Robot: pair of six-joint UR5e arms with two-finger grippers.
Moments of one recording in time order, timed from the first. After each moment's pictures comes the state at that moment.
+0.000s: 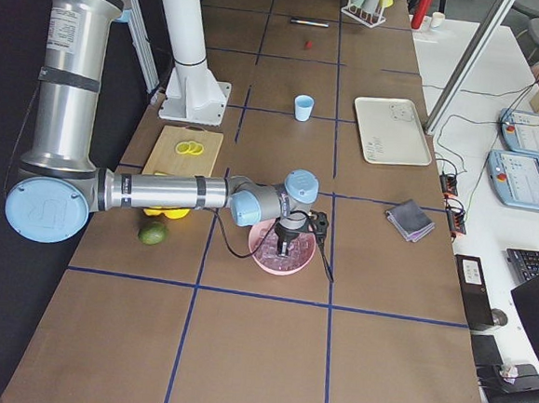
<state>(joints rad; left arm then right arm) -1.53 -1.55 -1.70 -1.46 -2.33 0.08 1.16 -1.70 1.74 -1.33 2.28 0.48</state>
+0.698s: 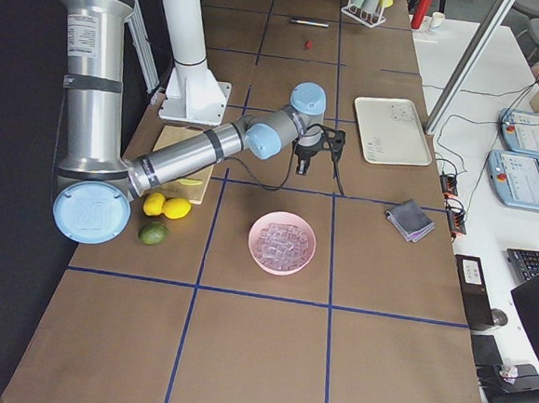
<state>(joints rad) -1.53 -1.55 -1.70 -1.46 -2.33 0.08 1.05 -1.50 2.03 -1.36 2.31 1.05</state>
